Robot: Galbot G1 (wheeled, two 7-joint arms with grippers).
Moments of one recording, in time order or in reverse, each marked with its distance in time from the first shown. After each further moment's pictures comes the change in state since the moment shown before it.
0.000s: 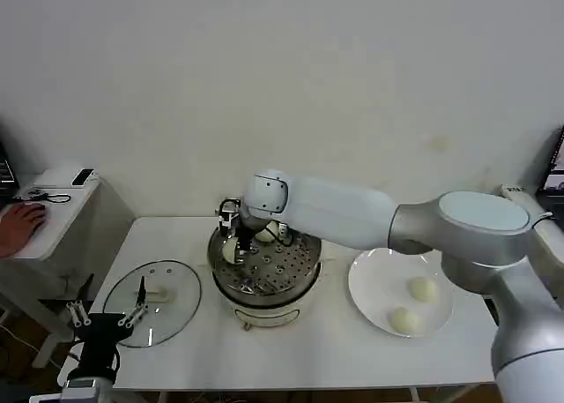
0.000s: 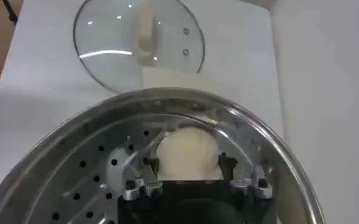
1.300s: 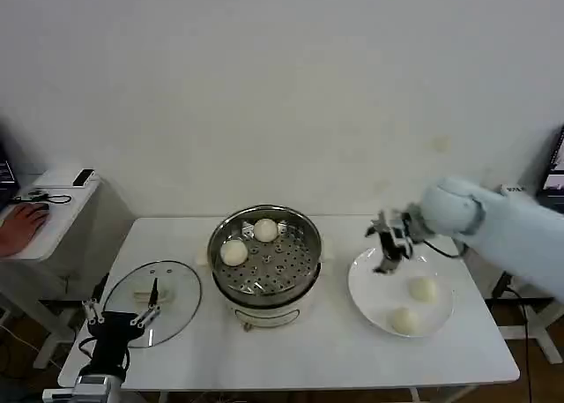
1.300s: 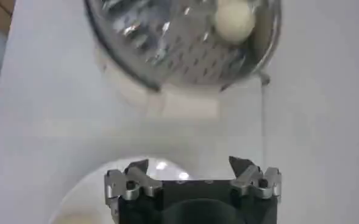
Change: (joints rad) left arm -0.016 0.046 0.050 0.027 -0.002 0.006 0.004; right arm -0.220 -0.936 0.224 0.536 -0.472 0.239 -0.244
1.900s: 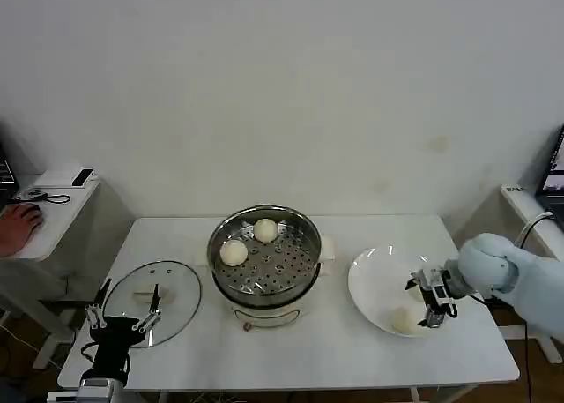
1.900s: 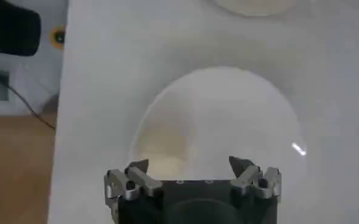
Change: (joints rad) left arm 0.011 -0.008 -0.004 0.022 0.015 -0.002 -0.002; right arm -0.239 -0.062 0.096 -0.029 -0.143 0.081 -0.050
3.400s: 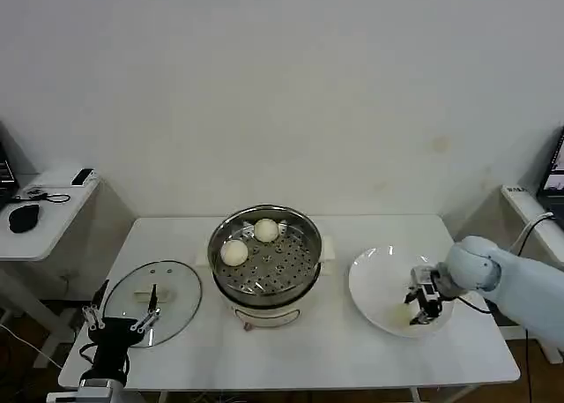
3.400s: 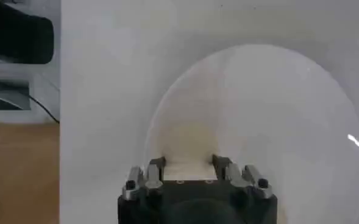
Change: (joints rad) left arm -0.002 -0.017 -0.001 -0.005 0.007 0.000 -0.002; right arm -0.020 0.061 0.045 -0.091 0.035 -0.051 -0.039
